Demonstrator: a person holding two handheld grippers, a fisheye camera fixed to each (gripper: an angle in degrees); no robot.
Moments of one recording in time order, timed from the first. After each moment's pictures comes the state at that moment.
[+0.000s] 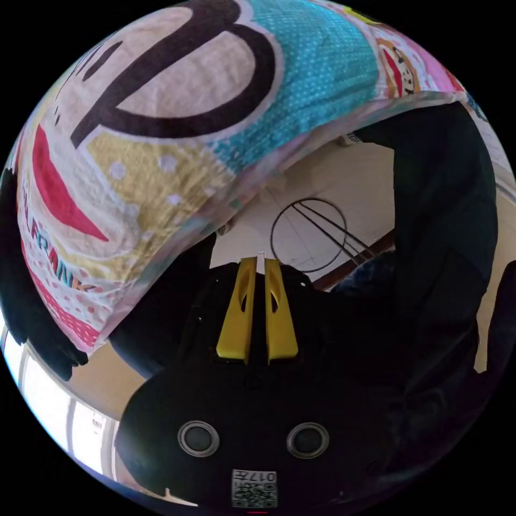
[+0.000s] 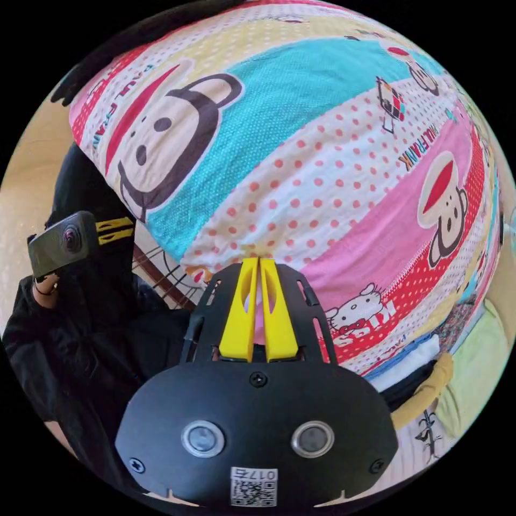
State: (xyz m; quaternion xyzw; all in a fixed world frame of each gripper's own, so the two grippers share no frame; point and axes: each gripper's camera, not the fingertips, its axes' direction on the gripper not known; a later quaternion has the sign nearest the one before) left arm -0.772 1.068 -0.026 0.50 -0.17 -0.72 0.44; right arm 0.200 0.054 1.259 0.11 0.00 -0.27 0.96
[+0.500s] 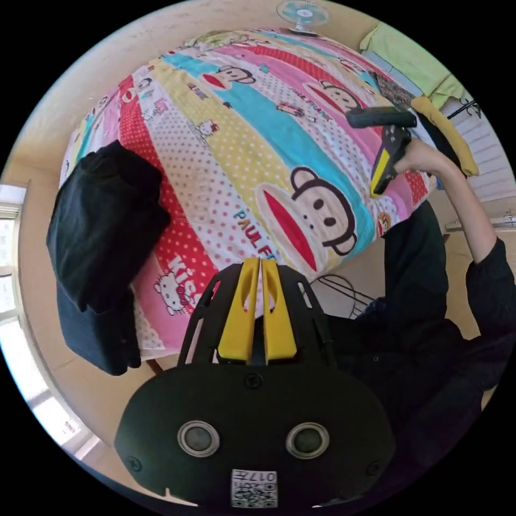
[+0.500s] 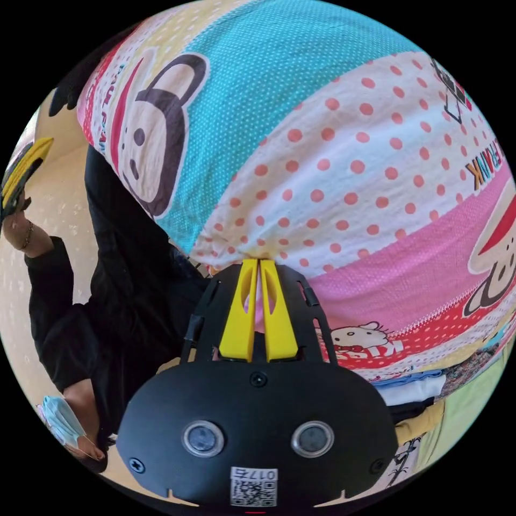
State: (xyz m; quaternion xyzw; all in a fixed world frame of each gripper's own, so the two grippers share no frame) left arm -0.516 1.138 0.016 0.60 -0.32 -0.69 0.24; right arm 0.206 -0.052 1.283 -0.05 -0.12 -0.32 0.94
